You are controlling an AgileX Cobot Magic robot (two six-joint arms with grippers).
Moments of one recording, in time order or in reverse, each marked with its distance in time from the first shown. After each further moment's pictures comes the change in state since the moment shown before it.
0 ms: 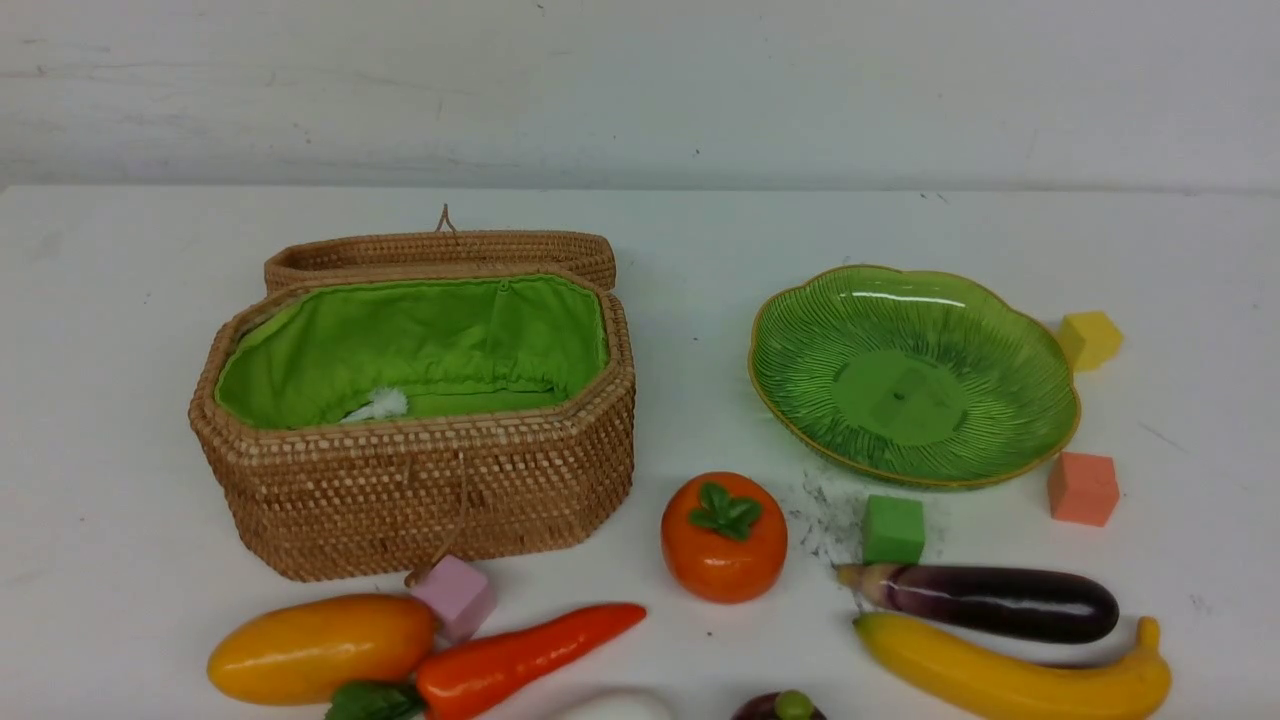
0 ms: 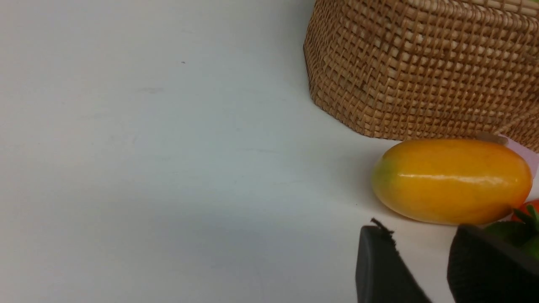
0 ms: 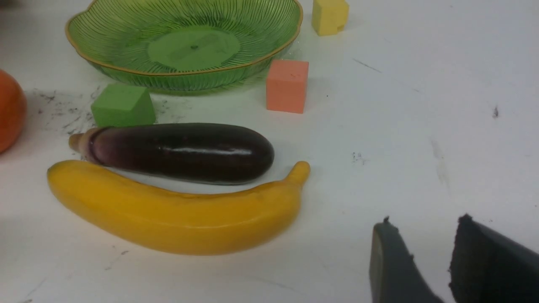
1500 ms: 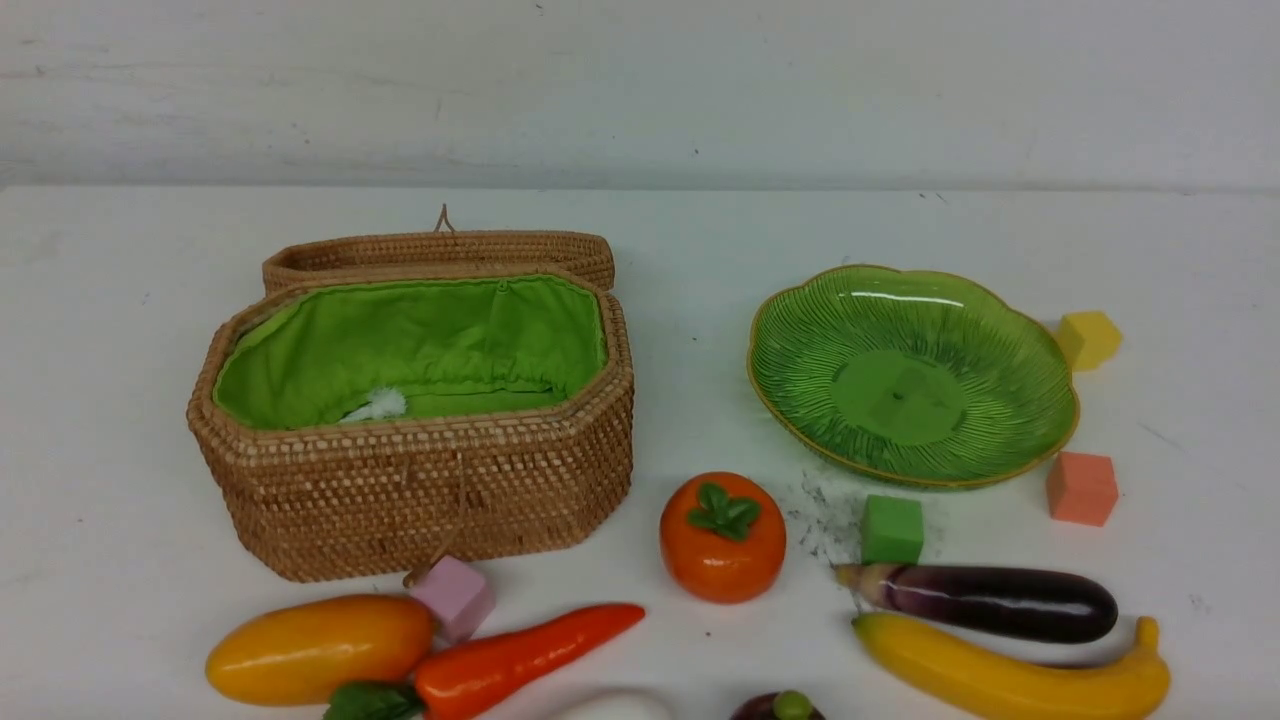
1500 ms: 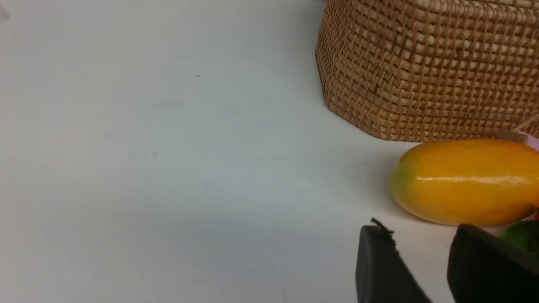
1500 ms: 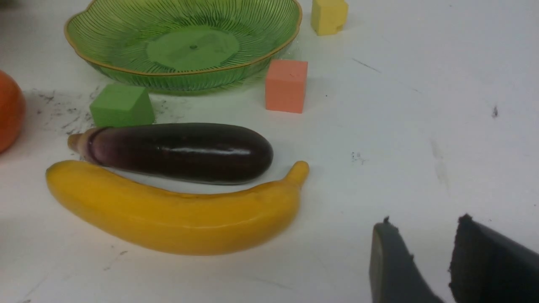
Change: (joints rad) right arm 0.000 0.000 0.000 0.000 0.000 0.000; left arm 0.000 0.000 0.000 0.068 0.000 -0.001
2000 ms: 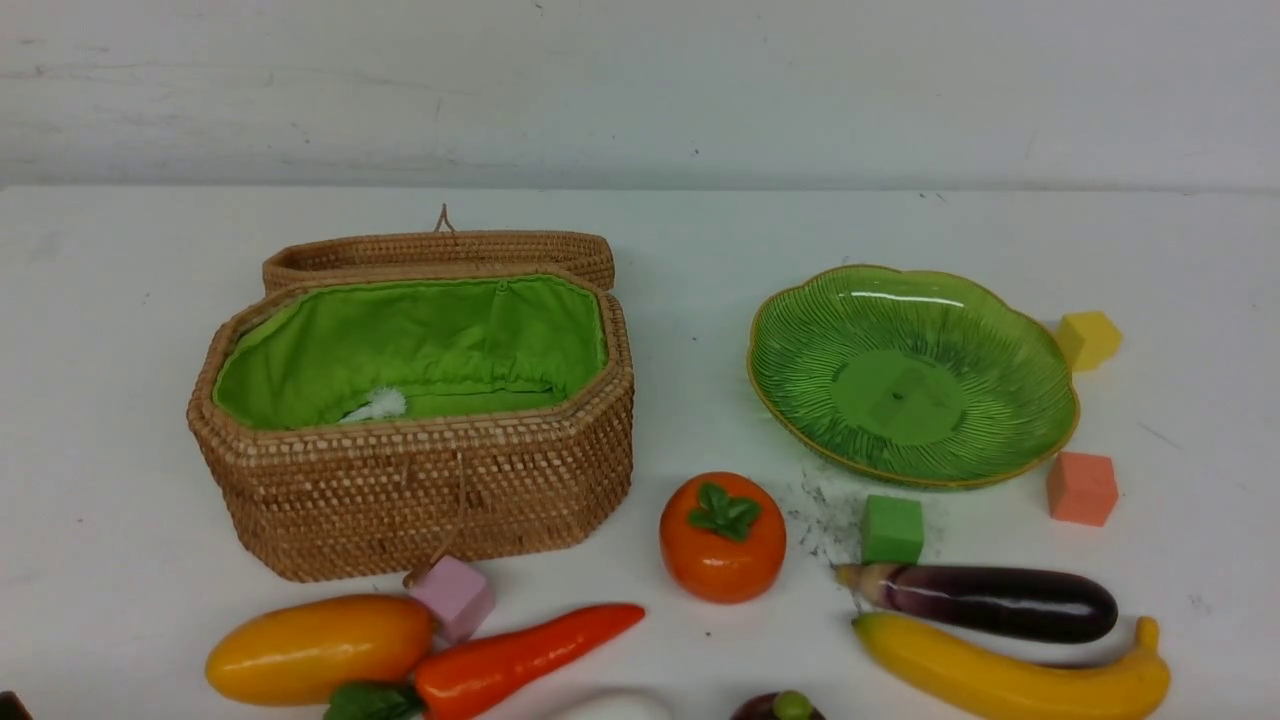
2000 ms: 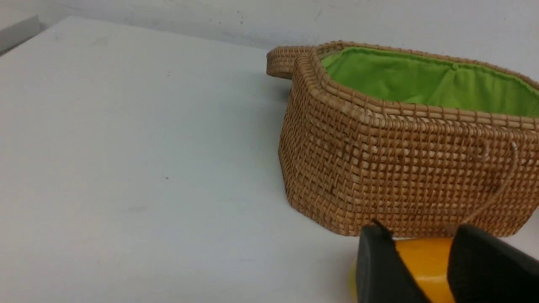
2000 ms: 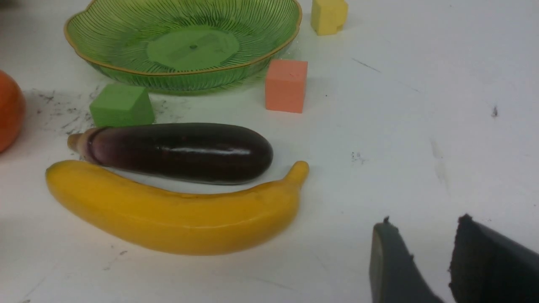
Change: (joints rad) right arm 0.000 0.000 0.000 0.000 0.000 0.000; left arm 0.000 0.000 0.000 0.004 -0.210 -0.005
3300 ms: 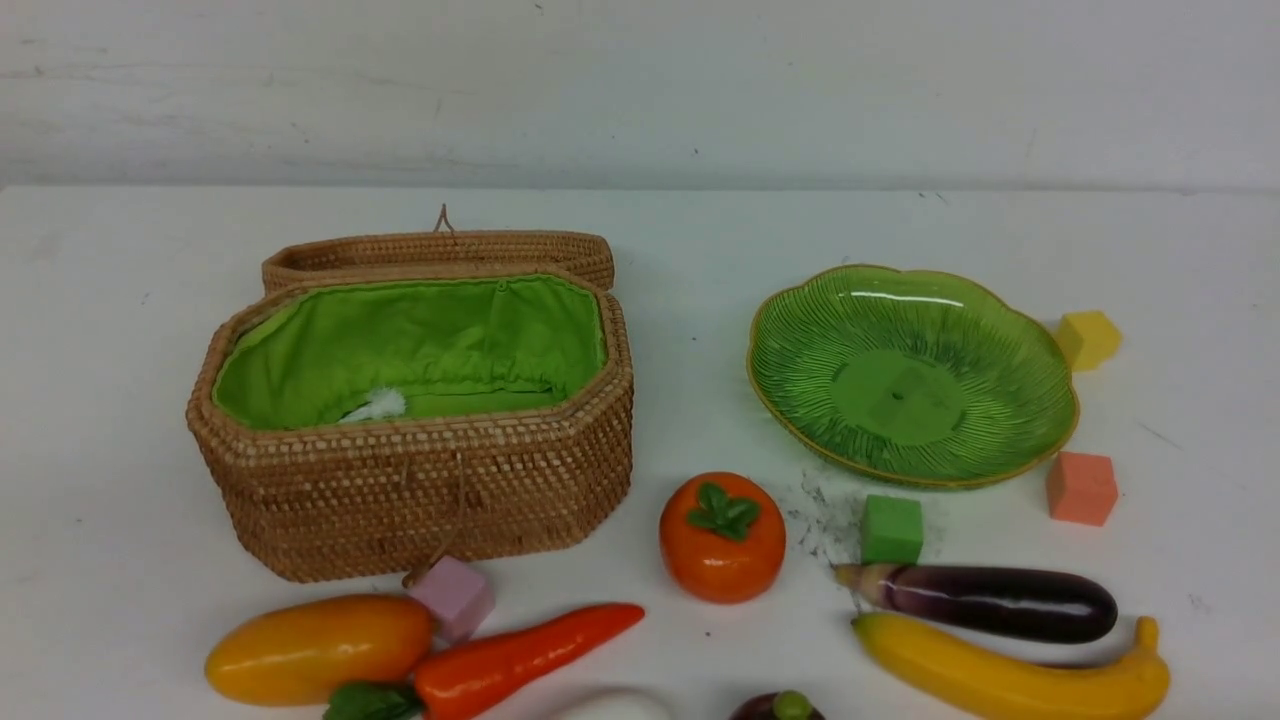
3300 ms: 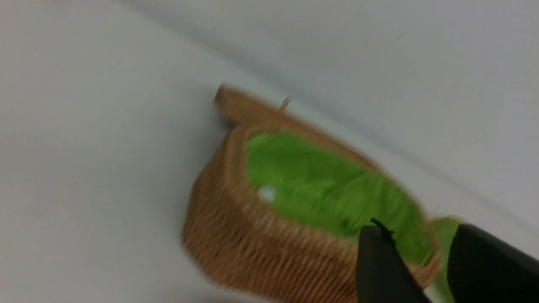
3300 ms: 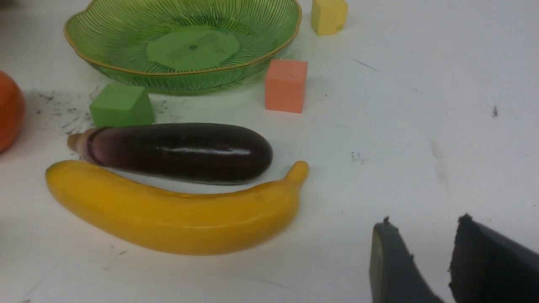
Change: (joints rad) right arm 0.000 0.000 0.000 0.000 0.000 0.000; left arm 0.000 0.560 -0.655 -0.132 0.354 -0.259
